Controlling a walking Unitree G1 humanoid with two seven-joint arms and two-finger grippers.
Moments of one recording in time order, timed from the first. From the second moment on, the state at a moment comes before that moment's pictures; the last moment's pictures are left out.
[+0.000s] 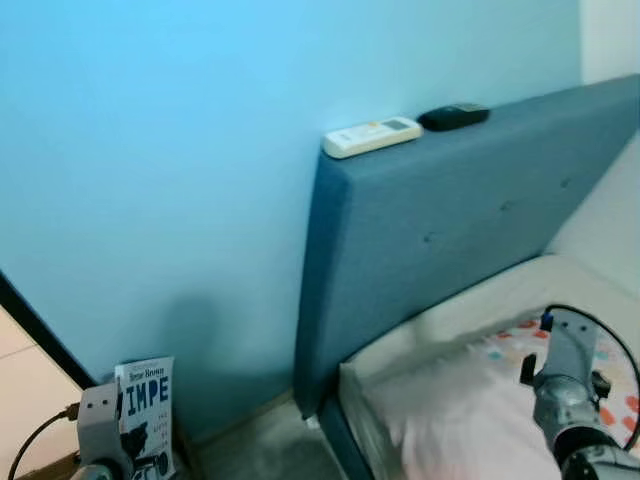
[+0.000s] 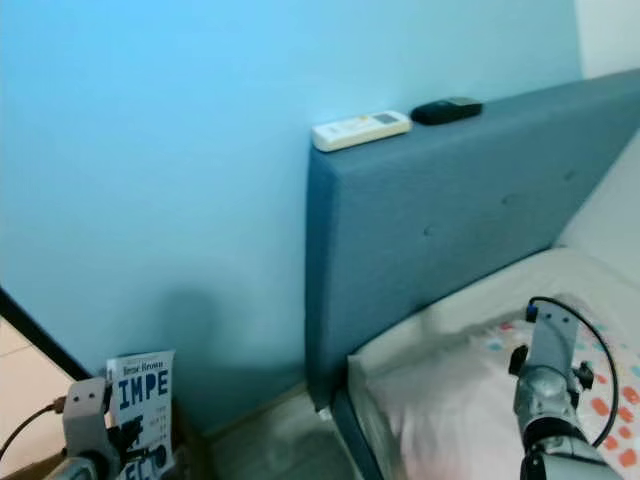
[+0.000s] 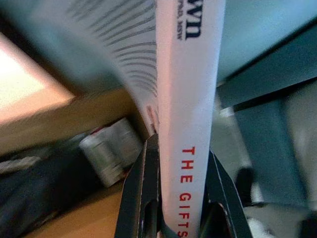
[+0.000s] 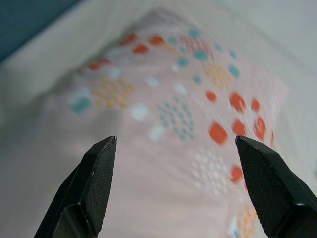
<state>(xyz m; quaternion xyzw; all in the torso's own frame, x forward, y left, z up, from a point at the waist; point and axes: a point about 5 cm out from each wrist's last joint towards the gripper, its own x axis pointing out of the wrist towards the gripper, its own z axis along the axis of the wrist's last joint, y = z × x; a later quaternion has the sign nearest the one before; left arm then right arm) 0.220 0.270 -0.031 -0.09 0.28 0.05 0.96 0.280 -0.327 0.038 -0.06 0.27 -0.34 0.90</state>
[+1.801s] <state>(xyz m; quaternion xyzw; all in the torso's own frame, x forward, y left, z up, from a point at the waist) 0.273 0.187 0.115 -0.23 -0.02 -0.50 0.84 0.310 -0.156 0.080 0.41 0.06 0.45 0.79</state>
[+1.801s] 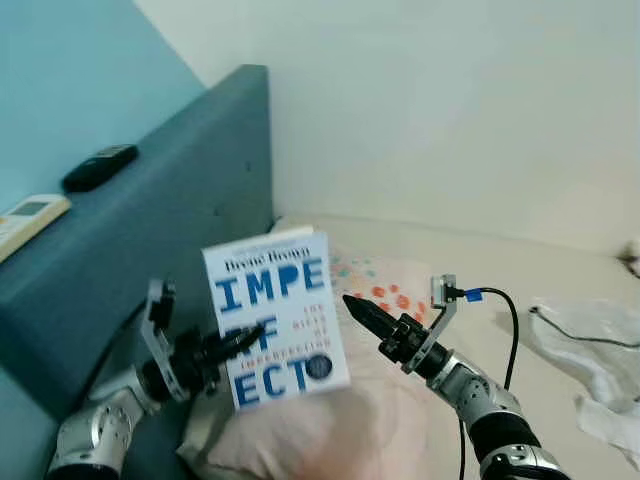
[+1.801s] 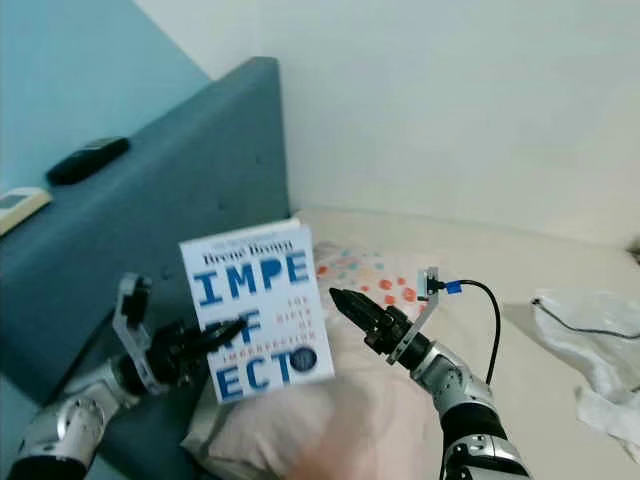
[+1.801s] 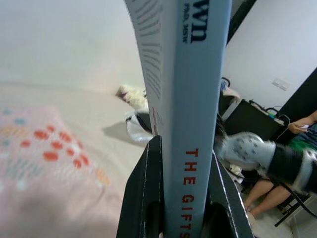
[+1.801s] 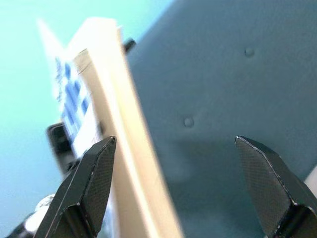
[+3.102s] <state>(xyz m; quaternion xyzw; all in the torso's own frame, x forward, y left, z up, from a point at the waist) 0.264 0.163 0.112 -0.25 0.01 -0.50 0.83 0.314 -0.156 0.064 0.36 0.13 0.38 0.84</state>
